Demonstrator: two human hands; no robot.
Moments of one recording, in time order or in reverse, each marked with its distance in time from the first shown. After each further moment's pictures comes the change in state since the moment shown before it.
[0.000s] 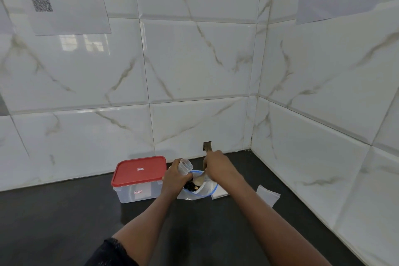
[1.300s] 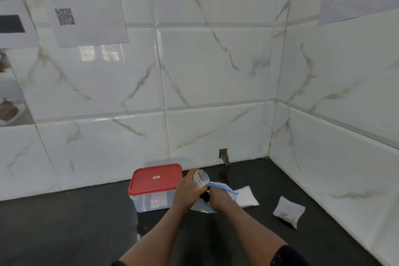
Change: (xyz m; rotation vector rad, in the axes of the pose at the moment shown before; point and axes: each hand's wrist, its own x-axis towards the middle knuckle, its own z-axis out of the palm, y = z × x) left_hand 0.004 -0.013 -0.011 0.099 -0.003 0.168; right_hand 0.032 -0.022 0.088 0.096 -0.337 0.104
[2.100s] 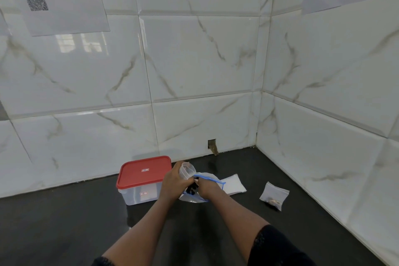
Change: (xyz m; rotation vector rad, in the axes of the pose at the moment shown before) left_hand -0.004 -0.007 -0.003 -0.018 -0.006 -0.008; right_hand 0.000 0.005 0.002 -0.093 0.003 -0.020
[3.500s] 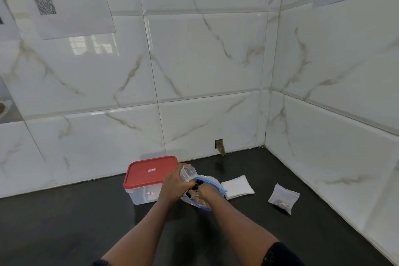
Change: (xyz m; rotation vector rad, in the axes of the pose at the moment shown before) left_hand -0.004 -0.007 -0.014 0.019 -0.038 -0.031; right_hand 0.040 -0.016 0.038 1.128 -0.010 0.436
